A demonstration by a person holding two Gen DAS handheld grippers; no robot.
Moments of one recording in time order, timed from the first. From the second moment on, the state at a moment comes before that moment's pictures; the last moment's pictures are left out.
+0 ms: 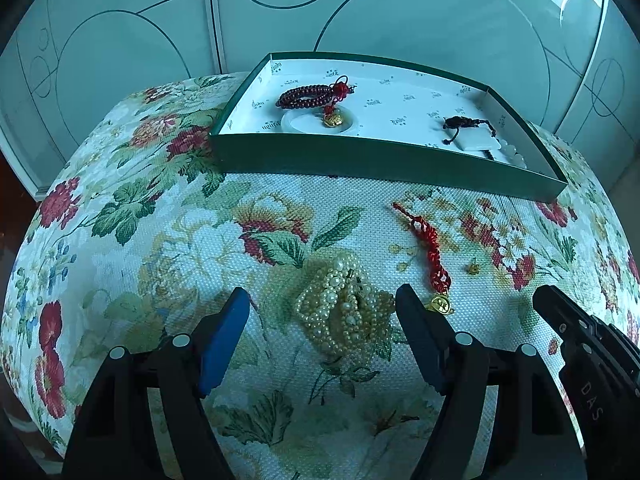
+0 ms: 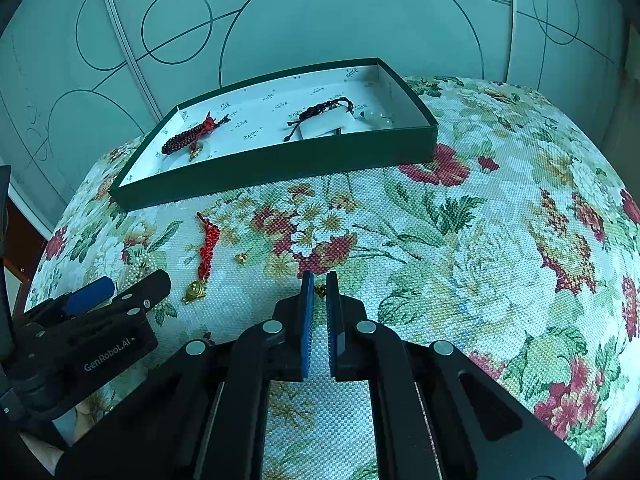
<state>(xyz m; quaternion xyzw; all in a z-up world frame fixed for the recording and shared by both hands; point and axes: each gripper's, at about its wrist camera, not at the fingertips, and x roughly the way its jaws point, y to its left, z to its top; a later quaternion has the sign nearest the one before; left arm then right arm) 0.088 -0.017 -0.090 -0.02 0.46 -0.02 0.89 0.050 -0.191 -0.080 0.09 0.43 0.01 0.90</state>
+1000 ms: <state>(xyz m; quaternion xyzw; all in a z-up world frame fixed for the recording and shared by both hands) 0.081 -0.016 -0.081 -0.02 0.44 -0.06 0.90 0.047 -0.185 -0.077 0.07 0.42 0.02 0.90</state>
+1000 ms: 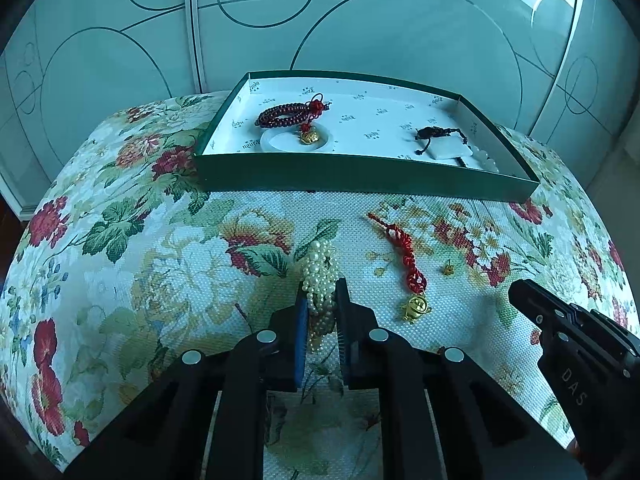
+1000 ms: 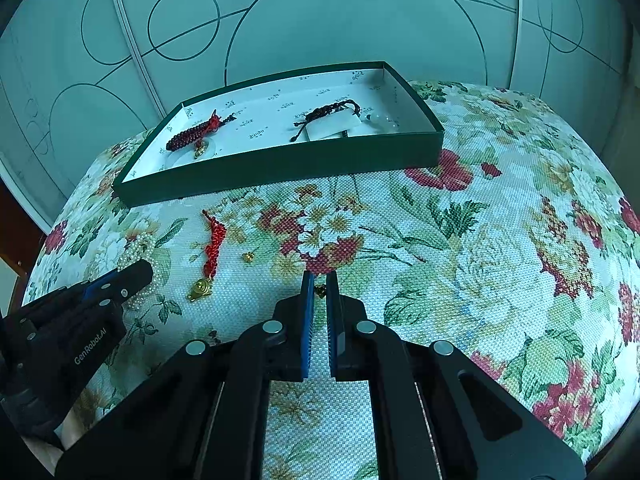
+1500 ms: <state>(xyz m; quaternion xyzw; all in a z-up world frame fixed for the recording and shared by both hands) 0.076 -0.012 -0.065 -0.02 0.42 -0.07 0.91 0.043 -0.177 -0.060 0.07 0.41 0.03 0.91</state>
